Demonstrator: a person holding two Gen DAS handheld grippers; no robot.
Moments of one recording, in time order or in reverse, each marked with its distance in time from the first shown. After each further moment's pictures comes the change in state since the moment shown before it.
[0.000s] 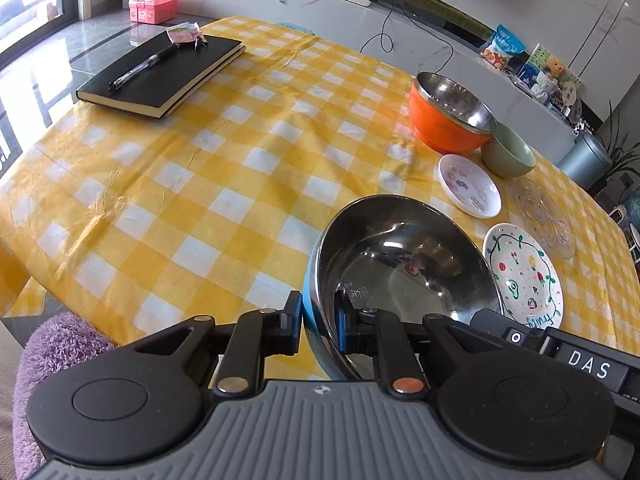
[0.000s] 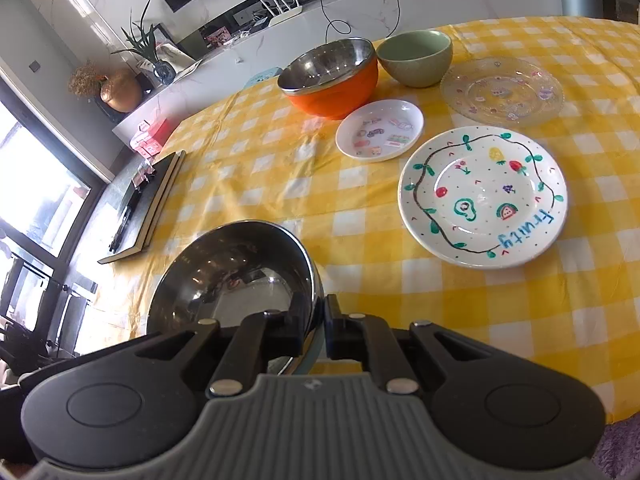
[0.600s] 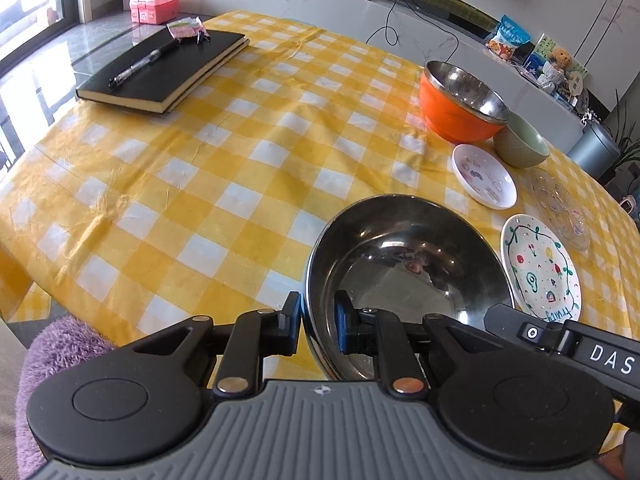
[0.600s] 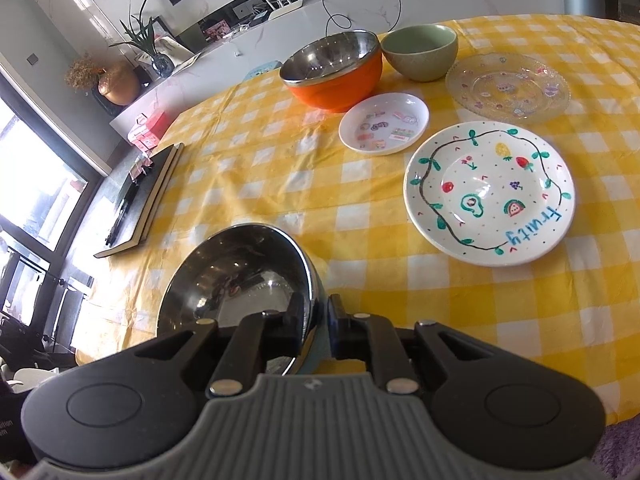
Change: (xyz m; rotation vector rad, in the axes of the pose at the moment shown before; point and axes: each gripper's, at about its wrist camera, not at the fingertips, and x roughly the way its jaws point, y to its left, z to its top) left arm 0.009 0.003 -0.002 0.024 0.004 0.030; right arm 0.008 0.003 0.001 -0.007 0.011 -0.010
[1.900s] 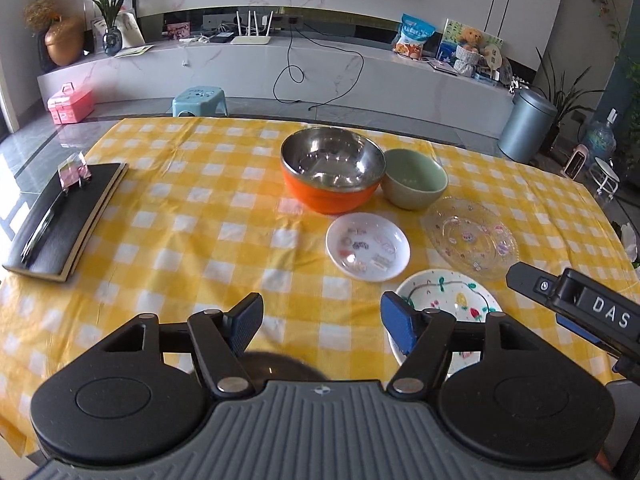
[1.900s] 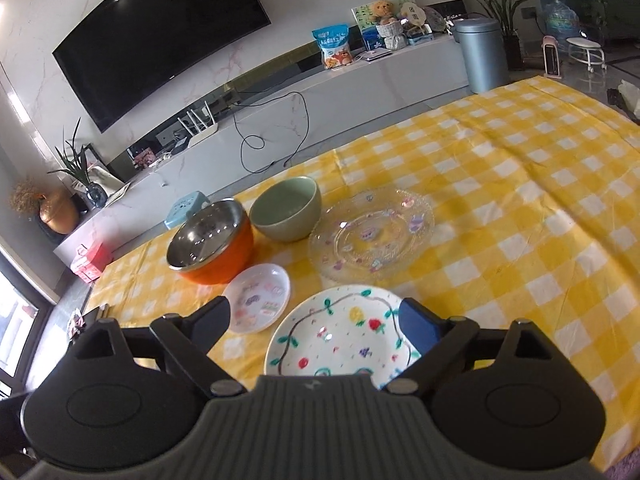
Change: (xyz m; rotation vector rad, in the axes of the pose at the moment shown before) left arm -0.010 -0.115 0.068 0.288 -0.101 -0.083; right arm -0.052 -0.087 0.072 0.158 -0.340 -0.167
